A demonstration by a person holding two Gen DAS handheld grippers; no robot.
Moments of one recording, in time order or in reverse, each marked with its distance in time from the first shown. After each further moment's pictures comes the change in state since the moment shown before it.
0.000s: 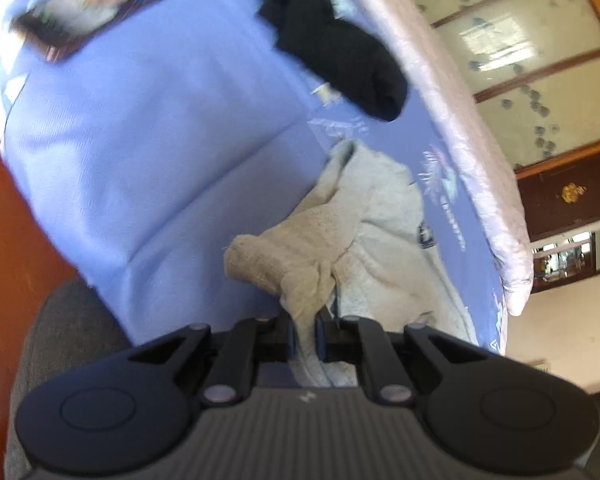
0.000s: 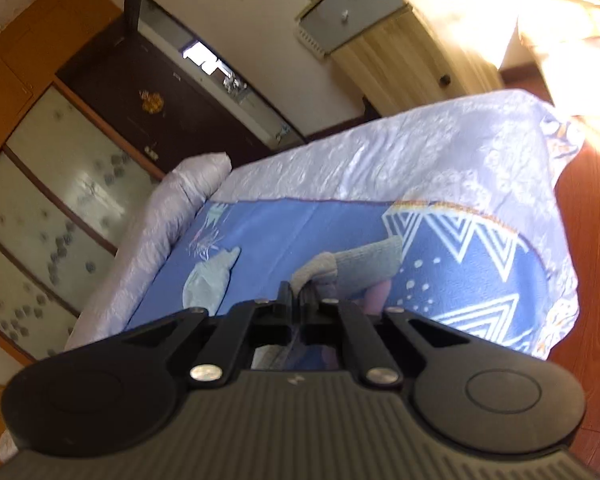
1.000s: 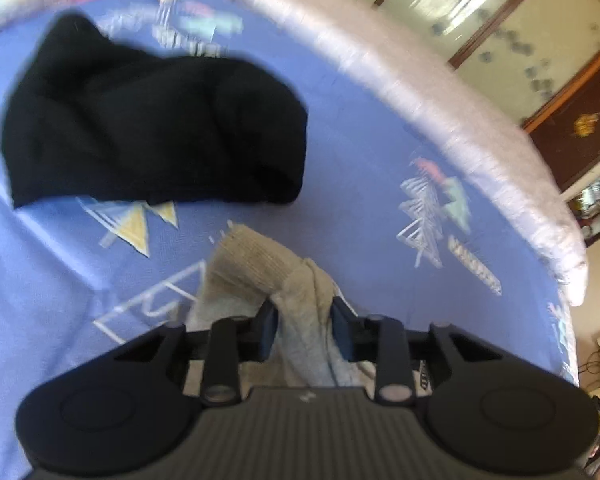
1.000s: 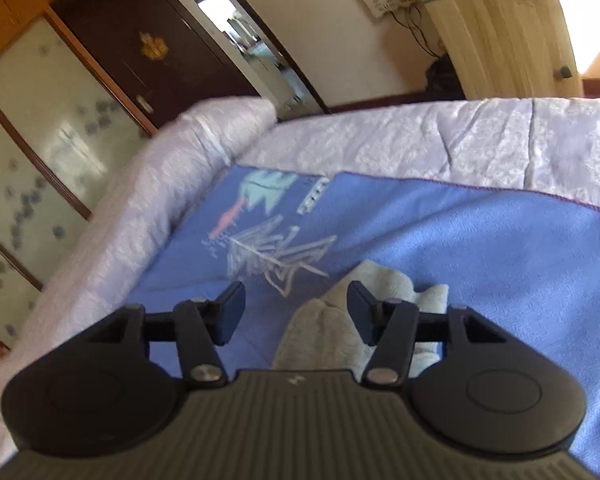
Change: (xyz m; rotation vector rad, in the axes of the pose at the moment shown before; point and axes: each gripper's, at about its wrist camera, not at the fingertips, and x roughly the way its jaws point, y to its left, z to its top) left arm 0.182 -0.180 0.128 0.391 -0.126 0.100; right arm 0.299 0.178 0.000 -0.109 0.058 0.007
